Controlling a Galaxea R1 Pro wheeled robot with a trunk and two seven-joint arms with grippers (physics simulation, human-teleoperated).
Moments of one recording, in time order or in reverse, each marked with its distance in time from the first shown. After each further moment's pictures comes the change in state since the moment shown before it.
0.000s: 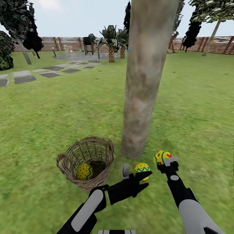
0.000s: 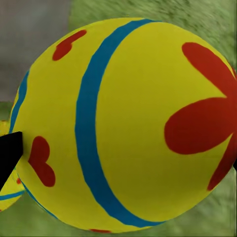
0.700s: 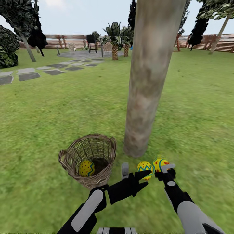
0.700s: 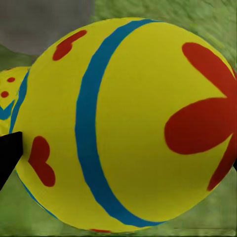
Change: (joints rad) left arm 0.000 0.000 -0.001 0.001 -0.001 -0.024 -0.001; right arm -0.015 -0.008 -0.001 0.177 -0.010 -0.015 -0.058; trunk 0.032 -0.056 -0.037
